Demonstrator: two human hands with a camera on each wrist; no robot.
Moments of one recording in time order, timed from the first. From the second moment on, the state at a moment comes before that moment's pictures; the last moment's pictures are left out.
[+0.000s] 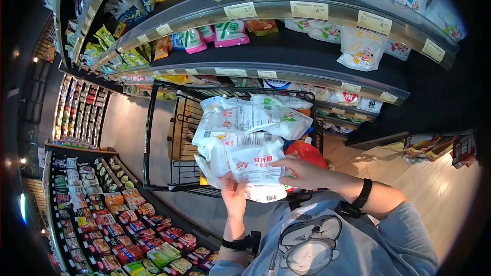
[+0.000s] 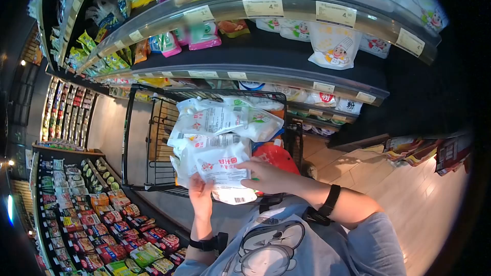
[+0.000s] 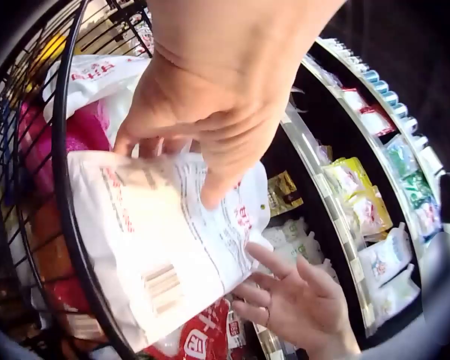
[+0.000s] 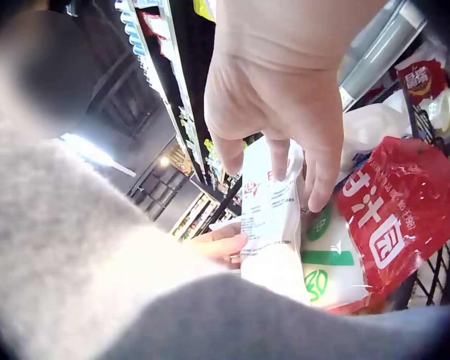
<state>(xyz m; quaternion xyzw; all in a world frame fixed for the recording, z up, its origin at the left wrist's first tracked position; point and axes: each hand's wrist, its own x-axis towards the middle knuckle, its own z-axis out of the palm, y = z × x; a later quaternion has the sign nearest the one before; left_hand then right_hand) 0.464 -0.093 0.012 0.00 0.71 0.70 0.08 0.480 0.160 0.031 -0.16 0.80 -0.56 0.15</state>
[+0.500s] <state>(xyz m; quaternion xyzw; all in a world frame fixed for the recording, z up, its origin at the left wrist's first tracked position) 0.482 -0.061 0.015 0.24 0.97 0.08 0.01 0.474 0.239 0.073 0.02 0.82 -0.58 0.01</state>
